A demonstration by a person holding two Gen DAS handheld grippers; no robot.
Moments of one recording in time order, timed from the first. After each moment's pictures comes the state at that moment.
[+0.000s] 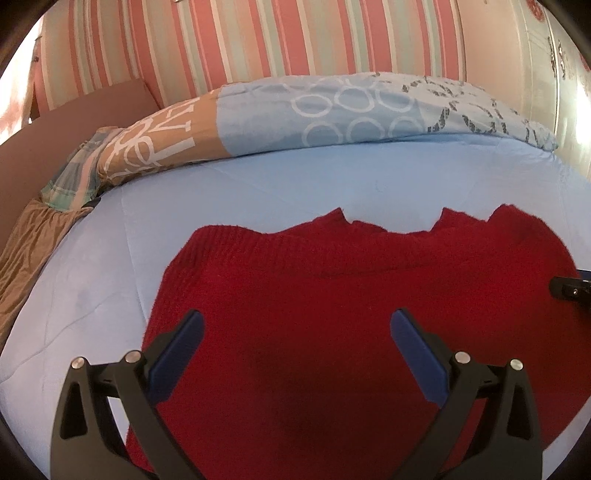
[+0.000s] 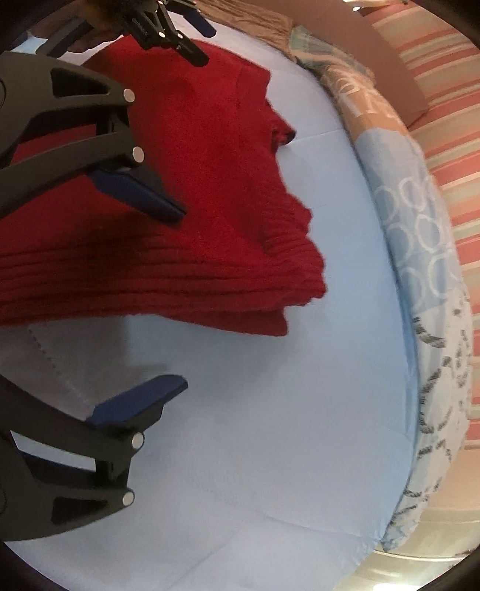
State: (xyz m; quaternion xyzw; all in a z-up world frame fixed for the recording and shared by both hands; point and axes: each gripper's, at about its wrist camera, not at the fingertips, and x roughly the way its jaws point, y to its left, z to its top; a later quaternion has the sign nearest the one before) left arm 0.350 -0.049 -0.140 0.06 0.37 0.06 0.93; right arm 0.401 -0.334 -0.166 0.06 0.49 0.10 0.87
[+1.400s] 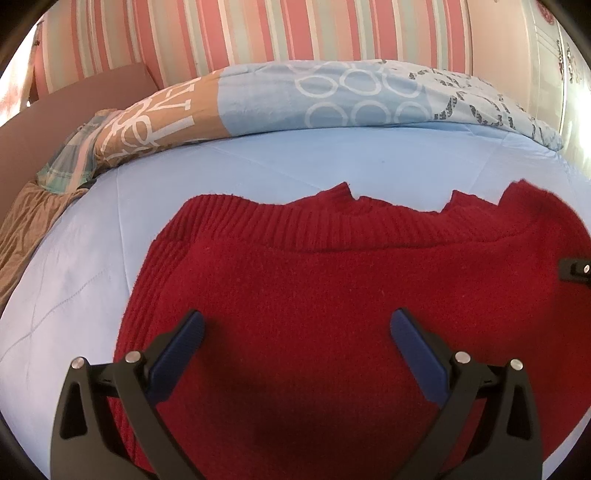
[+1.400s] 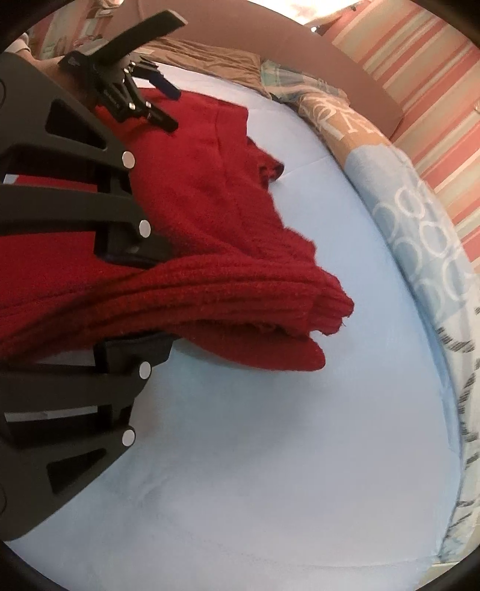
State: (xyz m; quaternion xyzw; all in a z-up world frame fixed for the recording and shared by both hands) left arm 0.354 -0.043 -0.161 0.04 0.39 0.06 0.92; right arm 0.402 -0.333 -0.153 0.16 0.49 0.16 0.84
